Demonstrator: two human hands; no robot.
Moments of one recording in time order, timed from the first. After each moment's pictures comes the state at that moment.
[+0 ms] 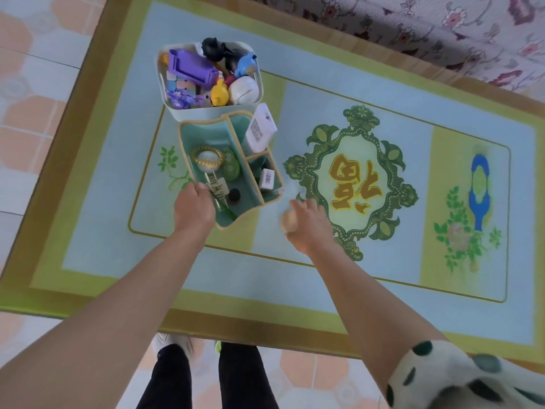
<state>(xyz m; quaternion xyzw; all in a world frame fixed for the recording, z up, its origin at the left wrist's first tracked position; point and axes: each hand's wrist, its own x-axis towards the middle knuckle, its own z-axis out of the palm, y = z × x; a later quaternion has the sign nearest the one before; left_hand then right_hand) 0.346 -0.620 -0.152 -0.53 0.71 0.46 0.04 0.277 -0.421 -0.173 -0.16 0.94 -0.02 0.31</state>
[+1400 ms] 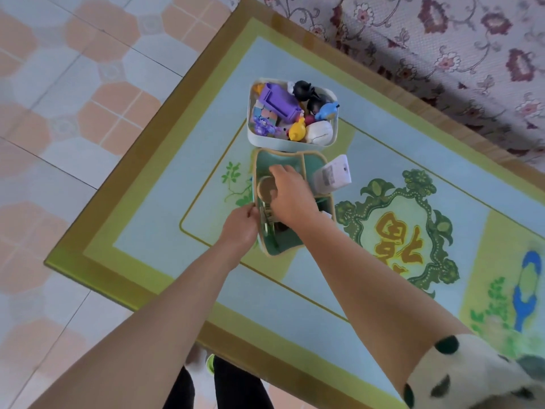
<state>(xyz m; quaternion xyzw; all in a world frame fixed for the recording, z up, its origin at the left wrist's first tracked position) 0.361 -0.643 -0.133 -0.49 0.60 0.62 0.09 0.246 -0.595 -0.122 -0.39 0.88 -0.13 0.25</state>
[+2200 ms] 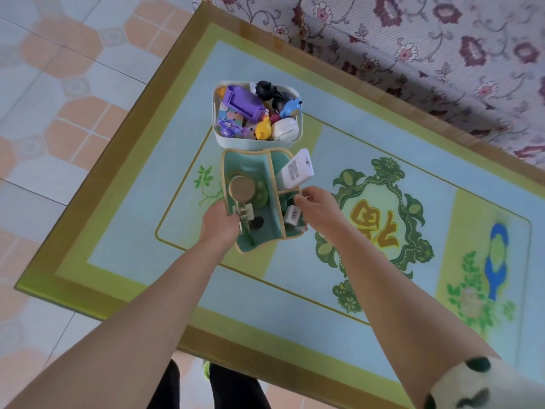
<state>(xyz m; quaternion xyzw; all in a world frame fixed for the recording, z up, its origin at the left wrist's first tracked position) 0.345 -0.637 -0.141 -0.51 0.67 0.53 0.07 0.211 -0.501 -0.116 -0.07 0.87 -0.30 0.38</state>
